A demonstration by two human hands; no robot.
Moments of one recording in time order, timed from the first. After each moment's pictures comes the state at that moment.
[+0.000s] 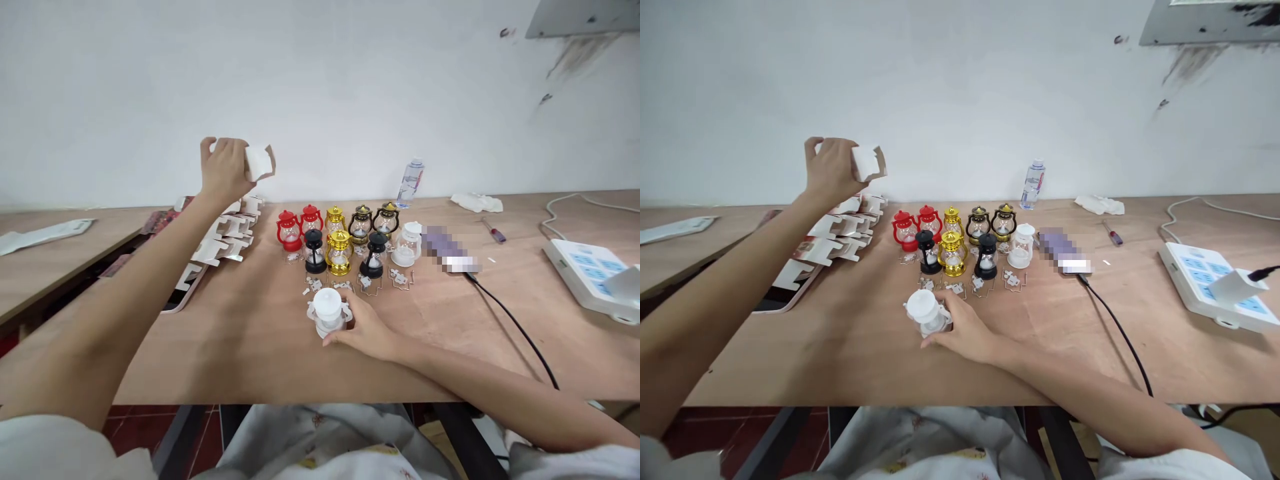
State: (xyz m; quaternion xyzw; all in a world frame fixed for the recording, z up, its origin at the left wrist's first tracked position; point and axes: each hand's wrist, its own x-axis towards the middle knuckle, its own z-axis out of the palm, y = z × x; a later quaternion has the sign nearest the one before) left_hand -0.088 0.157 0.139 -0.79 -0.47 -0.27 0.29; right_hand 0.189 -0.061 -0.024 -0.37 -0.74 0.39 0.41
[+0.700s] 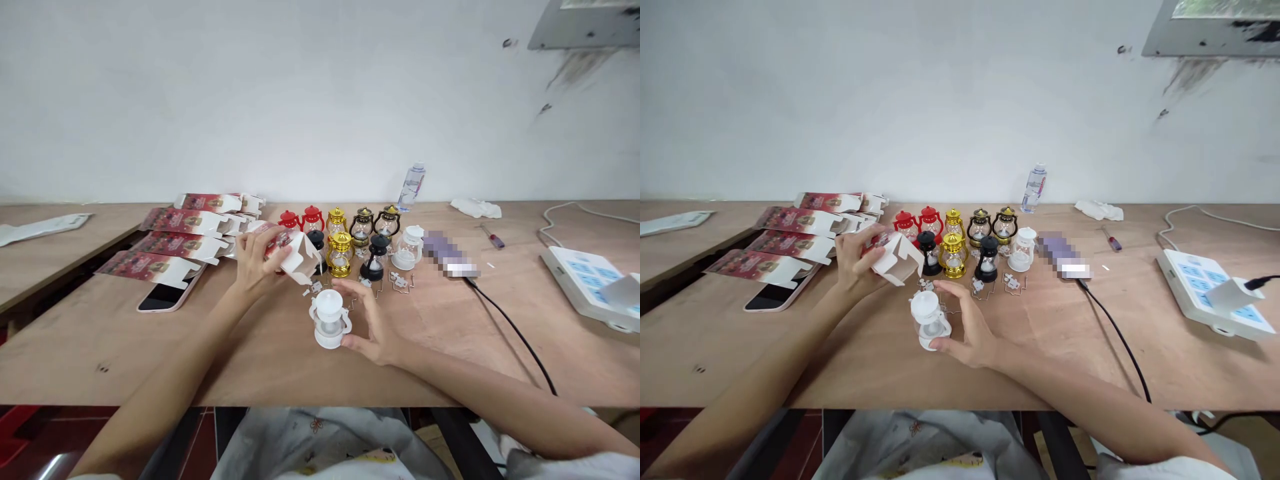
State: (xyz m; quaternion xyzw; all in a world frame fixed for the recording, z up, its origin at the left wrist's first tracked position) left_hand -0.050 0.033 0.022 -0.79 -0.31 -0.43 0.31; right_hand 0.198 -0.064 -0.024 -0.23 -0.78 0.29 0.51
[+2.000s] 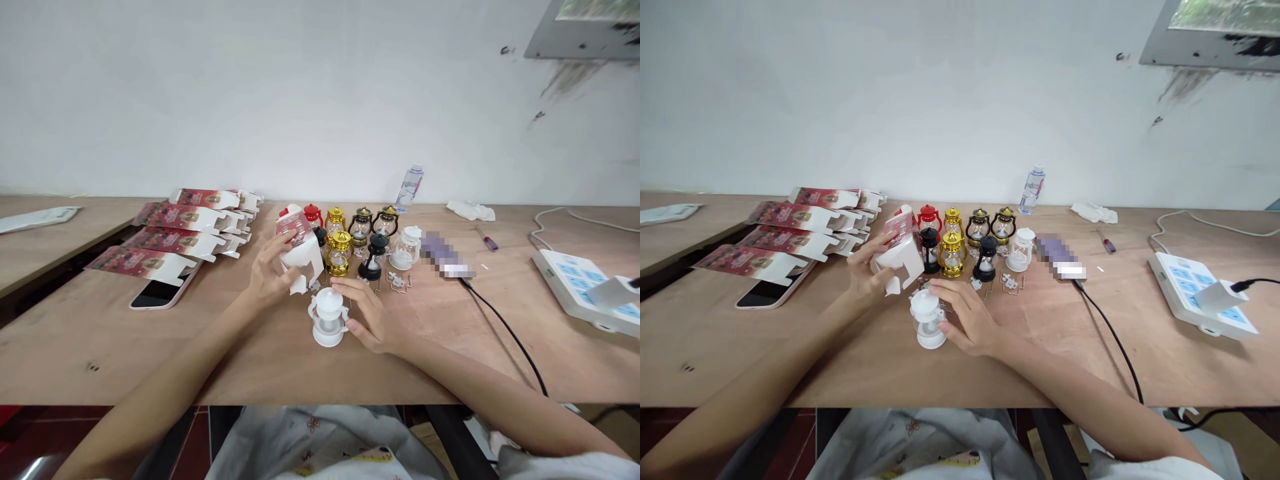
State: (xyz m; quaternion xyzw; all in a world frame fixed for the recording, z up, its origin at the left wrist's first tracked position) left_hand -0.022 0.026 0.004 -0.78 -0.30 -0.54 0.12; right_hand 0.210 -0.052 -0.015 -0.23 -0.86 0.10 0.44
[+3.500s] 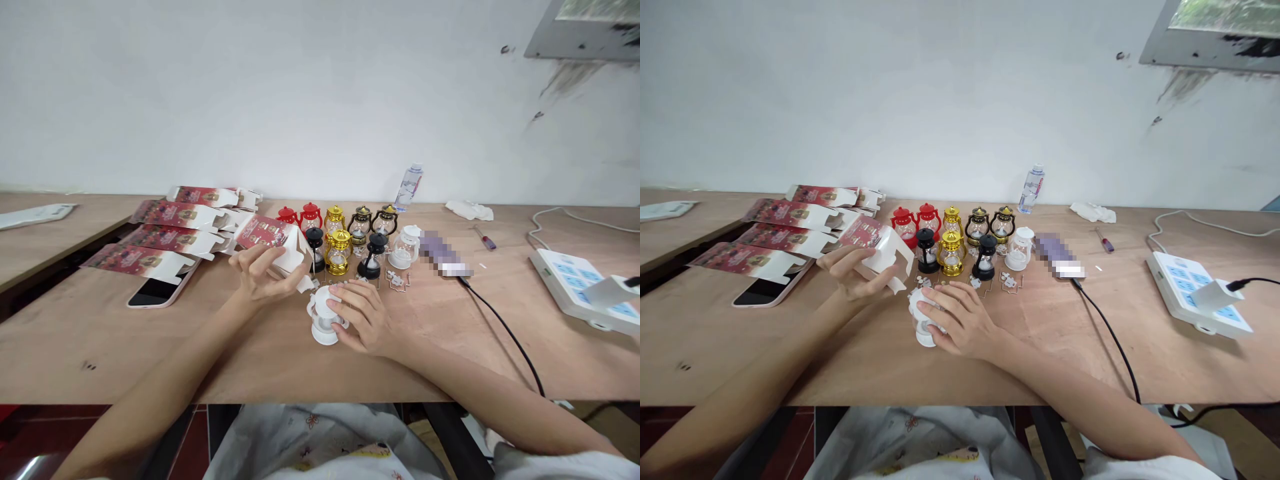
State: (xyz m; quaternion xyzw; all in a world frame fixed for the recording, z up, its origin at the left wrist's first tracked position) left_hand -0.024 0.016 0.020 -0.69 -0.16 -0.54 0.46; right_hand 0.200 -0.058 -0.008 -0.19 -0.84 -0.20 0.47
